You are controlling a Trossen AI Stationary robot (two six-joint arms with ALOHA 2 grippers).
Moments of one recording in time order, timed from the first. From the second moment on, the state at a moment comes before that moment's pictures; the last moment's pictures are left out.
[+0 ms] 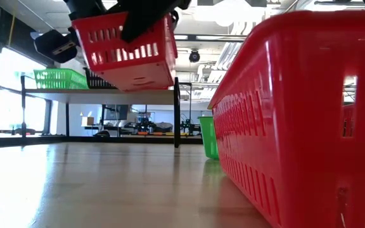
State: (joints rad) left arm 0.01 1.37 1.04 -0.73 0.02 -1.58; right arm 0.29 2.17 2.01 -0.85 0.13 0.05
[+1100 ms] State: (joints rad) left arm 0.01 1.37 1.03 -0.74 0.04 -1.36; right arm 0.28 2.17 2.01 -1.05 0.01 0.16
